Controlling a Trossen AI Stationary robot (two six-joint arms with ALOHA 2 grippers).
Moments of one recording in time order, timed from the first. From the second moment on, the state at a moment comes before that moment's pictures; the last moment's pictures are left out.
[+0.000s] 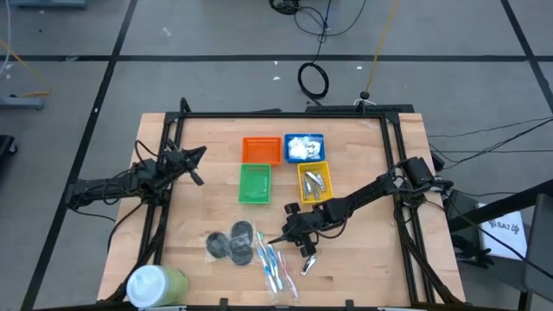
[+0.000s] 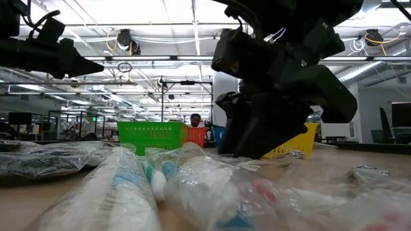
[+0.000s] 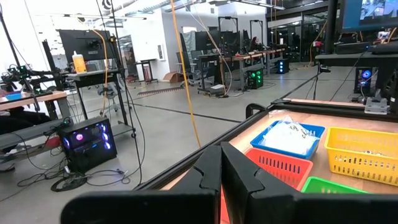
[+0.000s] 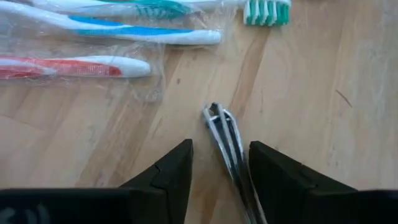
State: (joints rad) left arm 0.10 0.01 0.02 0.08 -0.56 0.15; right arm 0.30 1.94 1.06 -0.02 -0.01 -0.06
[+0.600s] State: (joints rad) left arm 0.10 0.01 0.02 0.08 -0.56 0.15; right arm 0.30 1.93 1.06 -0.02 -0.02 -0.07
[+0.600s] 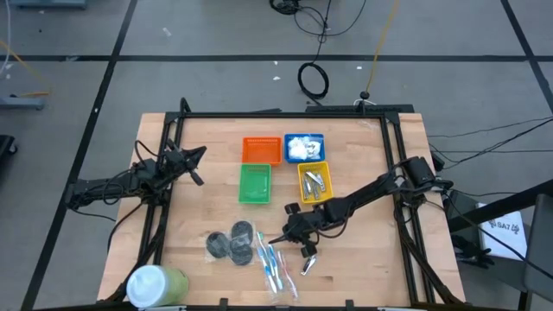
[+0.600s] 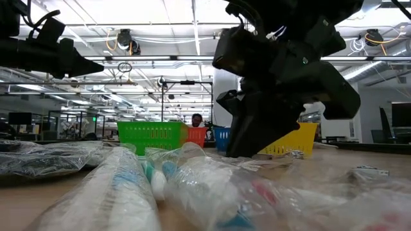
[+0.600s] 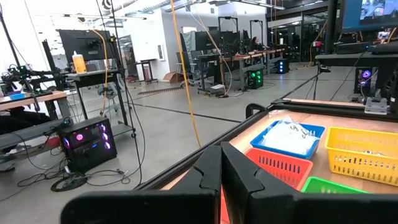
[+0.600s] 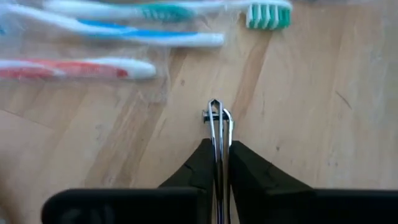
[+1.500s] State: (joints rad) left arm 0.10 0.01 0.02 0.08 -0.56 0.15; right arm 0.23 1.56 1.06 -0.39 0.19 0.04
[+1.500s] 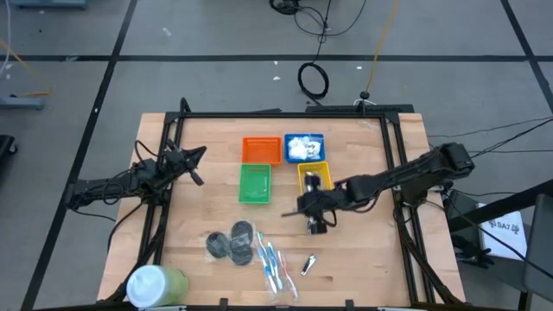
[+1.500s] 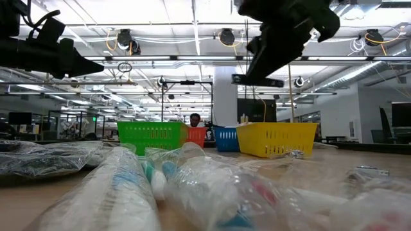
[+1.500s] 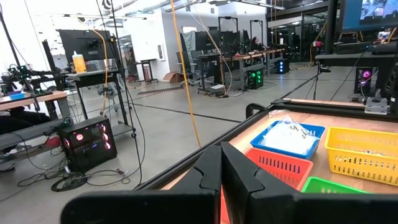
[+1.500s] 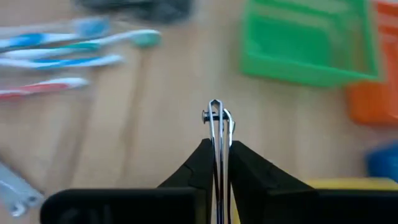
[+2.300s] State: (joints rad) left arm 0.10 0.01 0.02 0.08 -0.56 0.15; right arm -0.08 1.46 0.91 -0.46 0.20 0.43
